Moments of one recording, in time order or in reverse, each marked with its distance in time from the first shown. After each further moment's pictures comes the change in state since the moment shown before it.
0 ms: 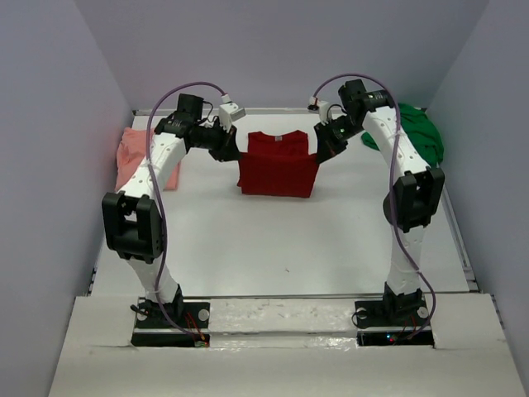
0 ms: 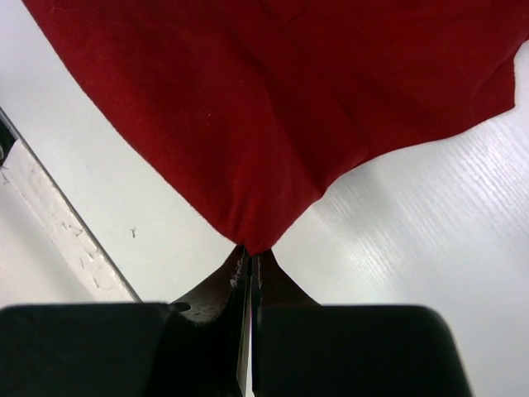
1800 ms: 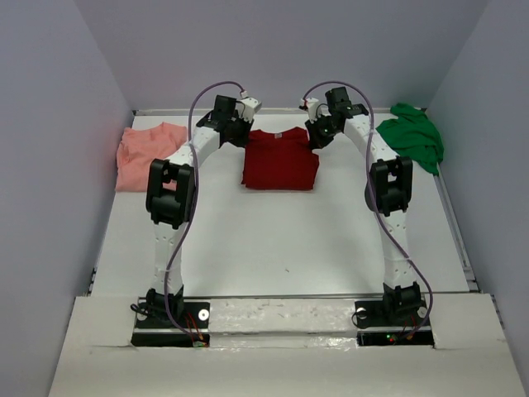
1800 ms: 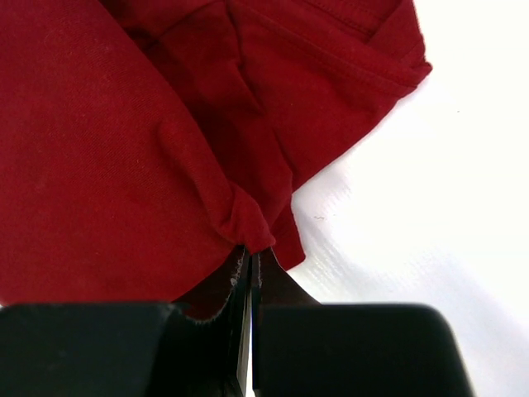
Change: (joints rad) left arm -0.094 0.468 0.265 0.352 -0.487 -0.180; right arm -0.015 0.373 0.166 0.455 0.201 -0.048
